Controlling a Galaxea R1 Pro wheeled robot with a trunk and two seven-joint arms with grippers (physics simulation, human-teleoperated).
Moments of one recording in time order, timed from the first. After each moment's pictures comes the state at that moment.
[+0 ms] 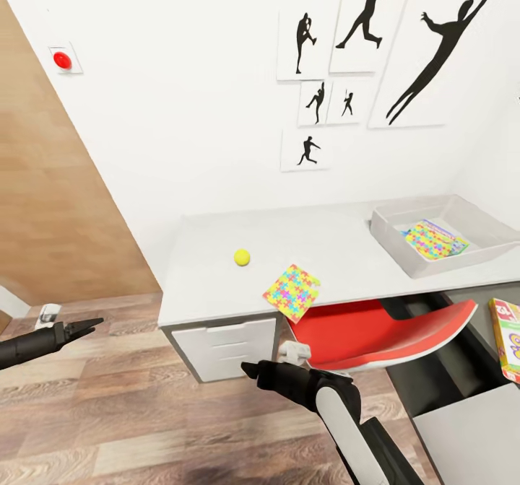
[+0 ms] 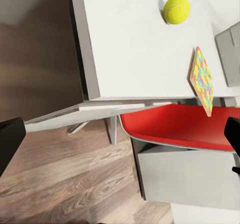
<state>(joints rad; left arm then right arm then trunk) -0.99 0.65 0.50 -0.03 -0.20 0.35 -1.37 -0.31 0.05 0.43 -1.51 -0.84 0.77 -0.32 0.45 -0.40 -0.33</state>
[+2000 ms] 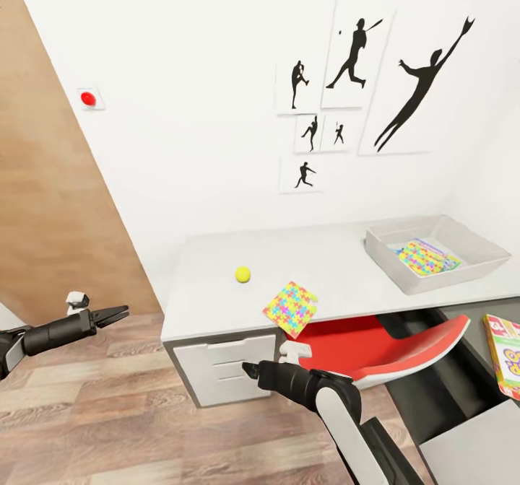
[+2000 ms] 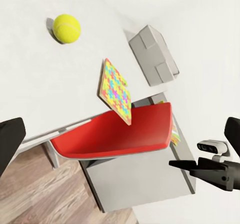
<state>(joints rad) -0.99 0.52 0.49 -0.13 -0.21 0.40 -1.57 -0.31 0.05 0.43 -1.51 -0.82 0.77 -0.32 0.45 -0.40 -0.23</state>
